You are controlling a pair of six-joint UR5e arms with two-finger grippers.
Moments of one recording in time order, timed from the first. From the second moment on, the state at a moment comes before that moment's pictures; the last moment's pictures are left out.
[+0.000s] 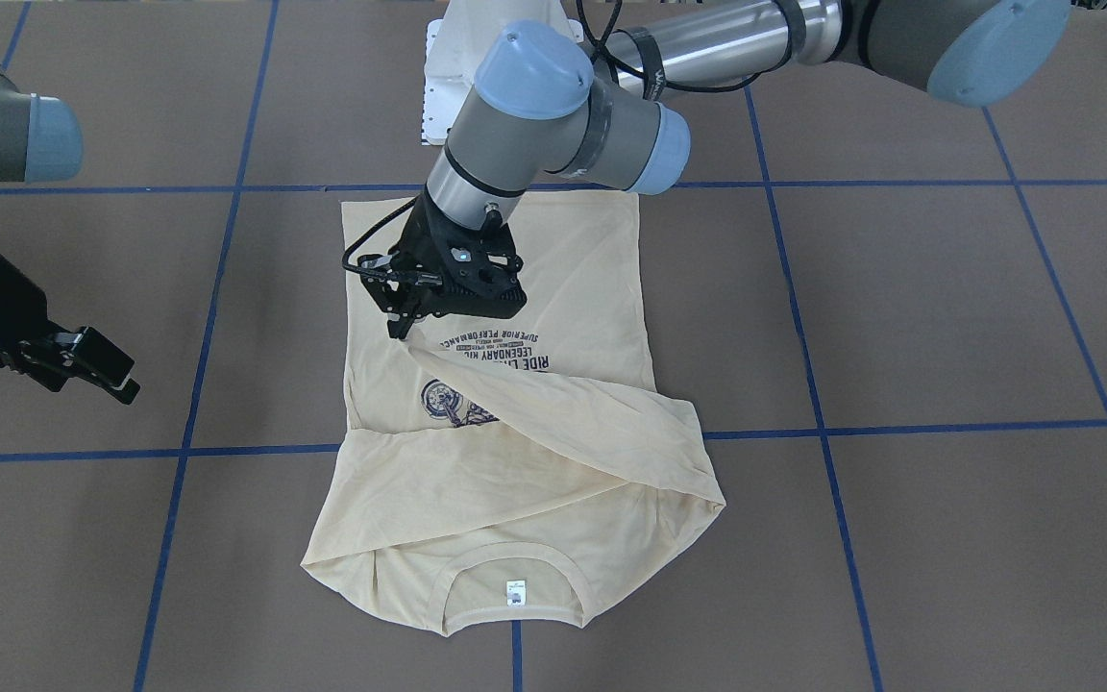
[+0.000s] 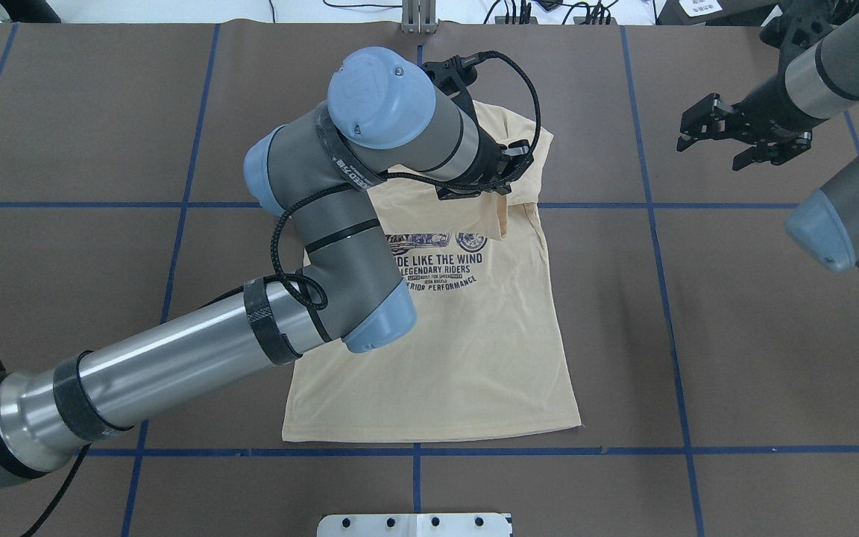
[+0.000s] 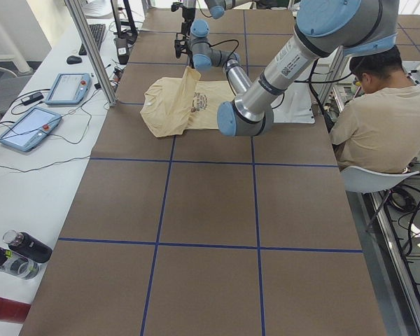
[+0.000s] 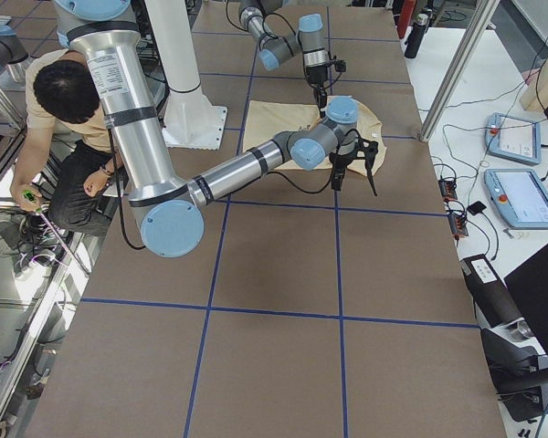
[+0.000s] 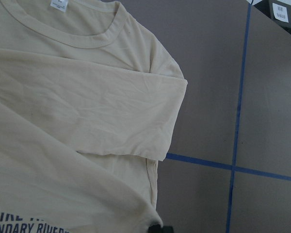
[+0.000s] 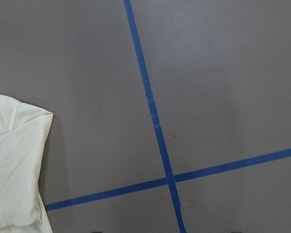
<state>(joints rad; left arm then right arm) -0.58 -2.58 -1.32 -2.10 -1.87 -1.54 1.06 -1.27 1.73 -1.31 2.22 1.09</state>
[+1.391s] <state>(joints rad) -0.50 -2.69 -1.14 -2.19 -1.83 -1.57 1.06 -1.26 1.71 -1.31 2.21 1.10</state>
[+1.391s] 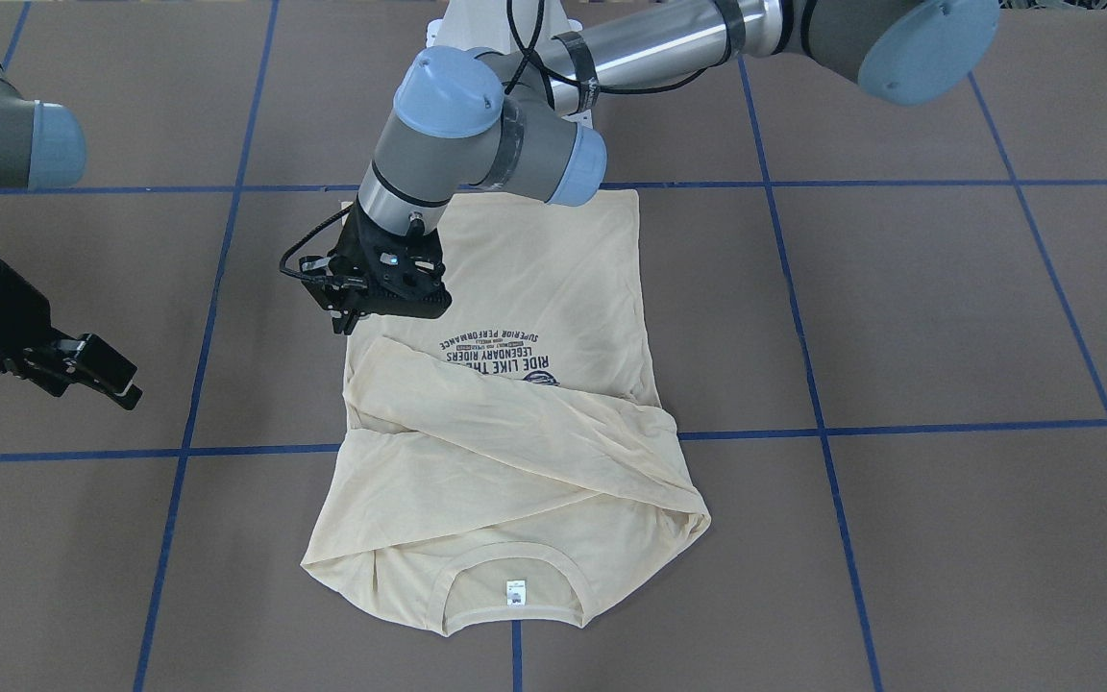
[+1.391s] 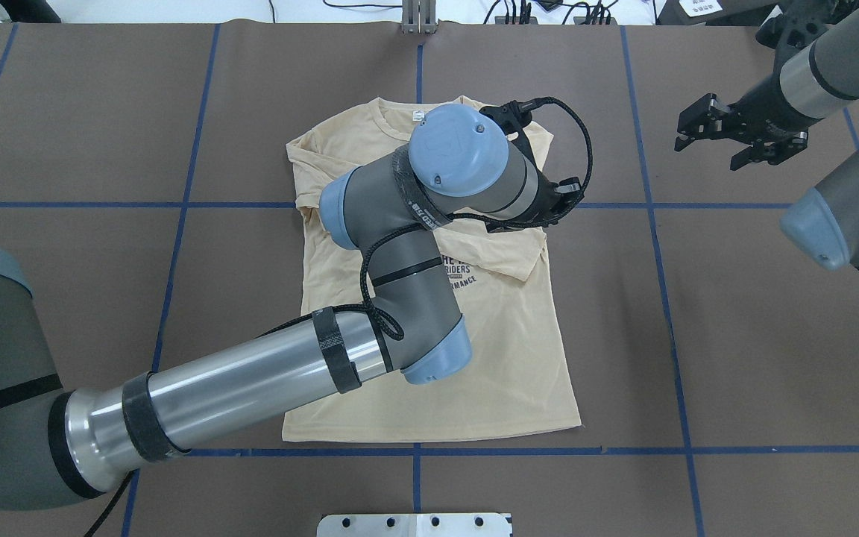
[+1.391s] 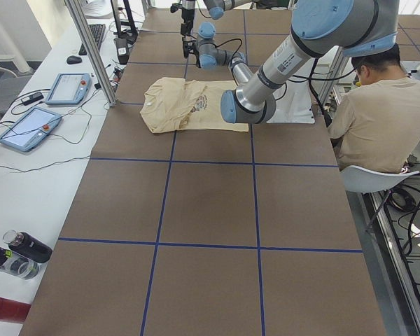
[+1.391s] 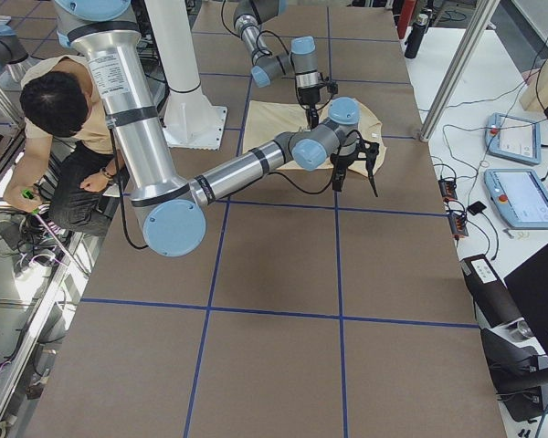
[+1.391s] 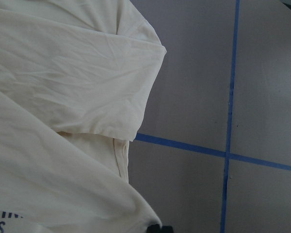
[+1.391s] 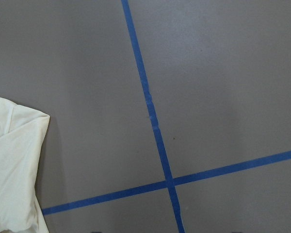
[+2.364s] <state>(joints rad) -0.57 -2.40 -1.50 -2.09 -1.84 -1.38 0.90 -1.27 1.80 -1.31 2.08 1.33</state>
